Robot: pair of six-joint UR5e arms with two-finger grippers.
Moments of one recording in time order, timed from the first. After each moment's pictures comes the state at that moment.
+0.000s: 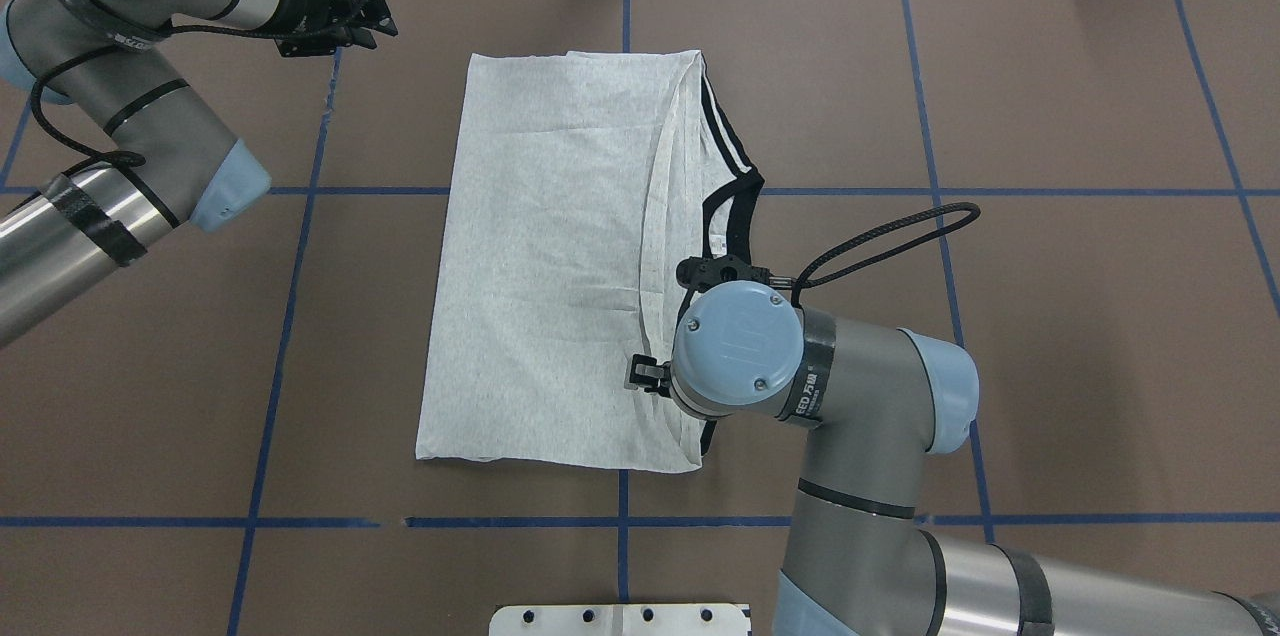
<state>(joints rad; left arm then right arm) -0.96 -2.17 -1.30 -2.38 -1.98 -1.45 0.32 -0.96 1.81 -1.68 1.71 1.44</state>
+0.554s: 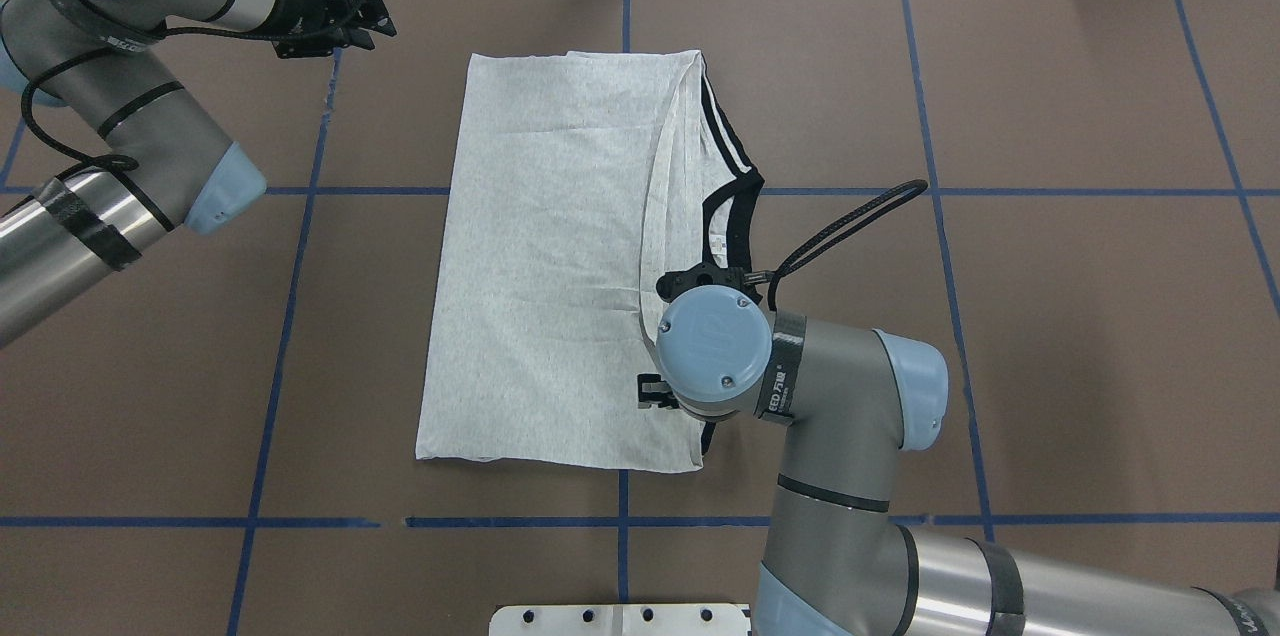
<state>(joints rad) -0.96 -2.16 -1.33 -2.38 -1.98 -1.46 0.34 -0.97 1.76 -1.72 1.71 1.27</state>
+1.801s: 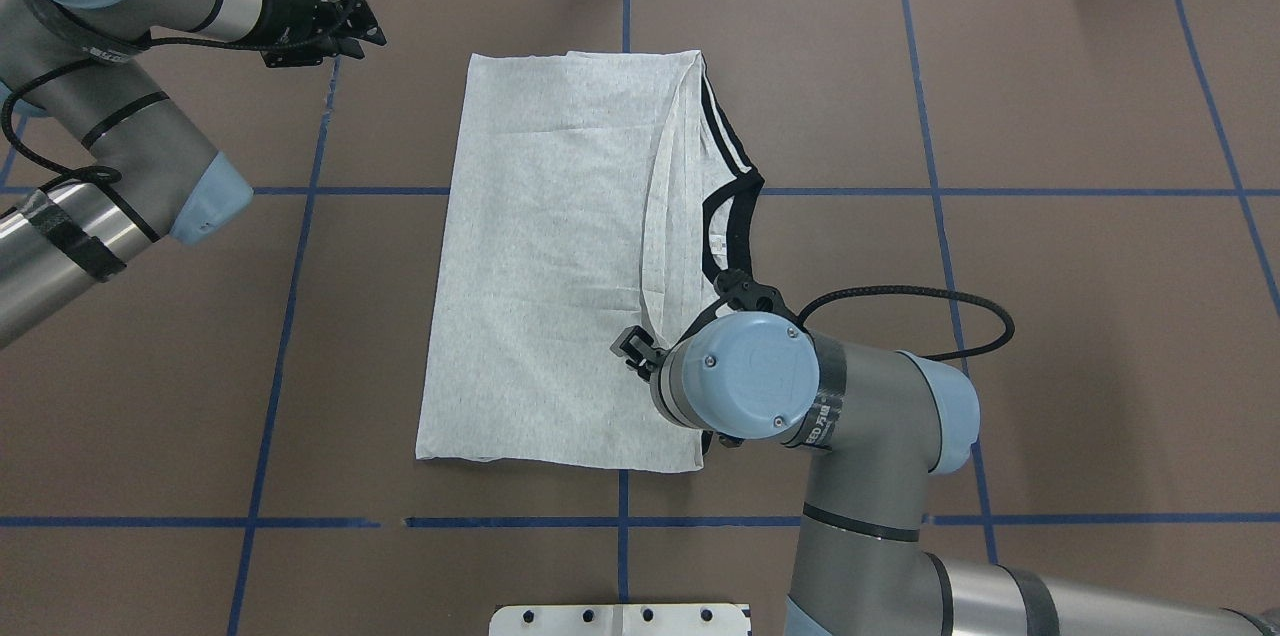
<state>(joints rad) -0.96 -2.13 -1.35 -2.38 -1.99 -1.46 0.29 -1.00 1.82 -1.46 1.62 2.11</state>
